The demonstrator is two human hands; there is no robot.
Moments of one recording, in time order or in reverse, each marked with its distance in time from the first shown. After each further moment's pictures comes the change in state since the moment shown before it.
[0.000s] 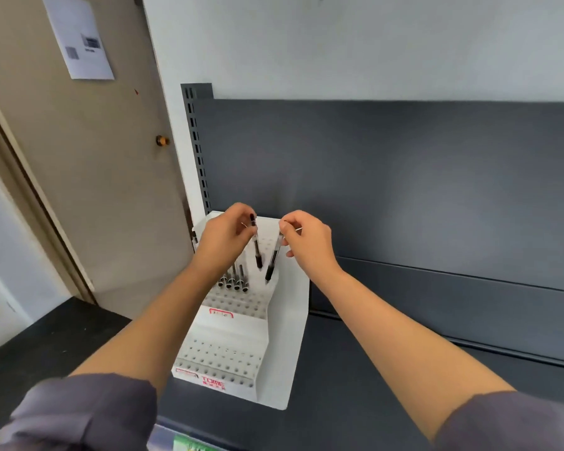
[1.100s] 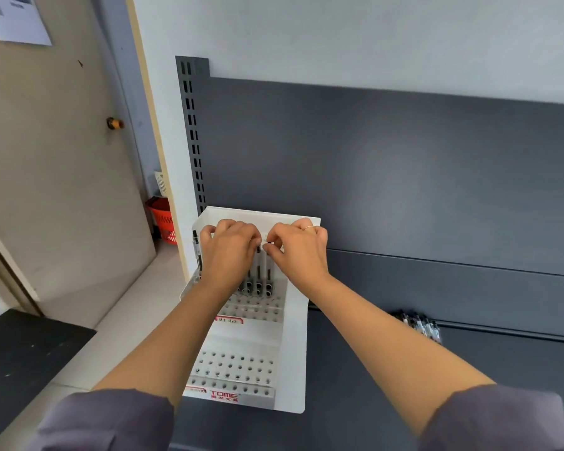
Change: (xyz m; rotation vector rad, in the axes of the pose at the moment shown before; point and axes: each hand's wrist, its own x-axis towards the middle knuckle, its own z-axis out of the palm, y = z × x) left_hand 0.004 -0.057 0.020 0.393 -0.023 0.134; right_hand -0.001 0.014 0.055 -0.759 0.037 -0.202
